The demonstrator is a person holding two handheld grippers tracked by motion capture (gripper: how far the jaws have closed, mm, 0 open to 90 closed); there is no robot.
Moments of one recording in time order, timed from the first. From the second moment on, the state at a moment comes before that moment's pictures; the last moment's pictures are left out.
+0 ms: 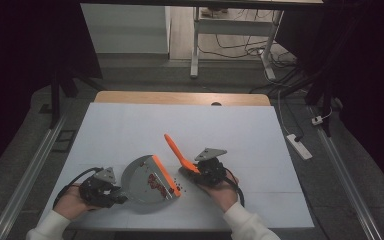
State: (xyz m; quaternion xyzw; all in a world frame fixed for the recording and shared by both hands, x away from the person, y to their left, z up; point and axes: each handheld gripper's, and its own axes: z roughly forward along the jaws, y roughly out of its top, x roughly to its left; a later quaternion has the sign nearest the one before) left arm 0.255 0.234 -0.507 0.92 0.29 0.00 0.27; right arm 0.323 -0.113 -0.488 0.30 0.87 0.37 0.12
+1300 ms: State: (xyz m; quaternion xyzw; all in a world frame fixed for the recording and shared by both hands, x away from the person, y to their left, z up) left arm 0.243 0.225 -0.506 0.92 0.28 0.00 0.26; right arm 0.302 -0.087 -0.474 0.28 0.84 0.44 0.12
